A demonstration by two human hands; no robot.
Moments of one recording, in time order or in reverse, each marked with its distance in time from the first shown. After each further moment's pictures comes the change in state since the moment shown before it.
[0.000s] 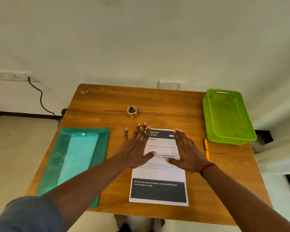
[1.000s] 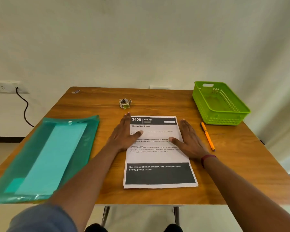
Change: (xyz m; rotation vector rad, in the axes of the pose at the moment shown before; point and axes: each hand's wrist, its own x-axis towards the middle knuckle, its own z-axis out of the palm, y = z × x) left_hand 0.024 -0.033 0.098 -0.504 0.365 -0.099; right_hand -0.007 0.031 0.087 0.194 0.385 0.121
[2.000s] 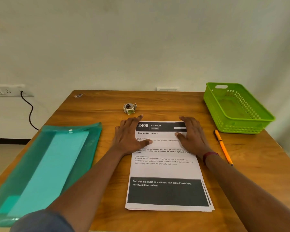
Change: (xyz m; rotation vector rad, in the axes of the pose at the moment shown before) left_hand 0.032 -0.016 0.002 0.201 0.165 0.155; right_hand 0.067 0.003 0.014 -0.048 0.266 -0.103
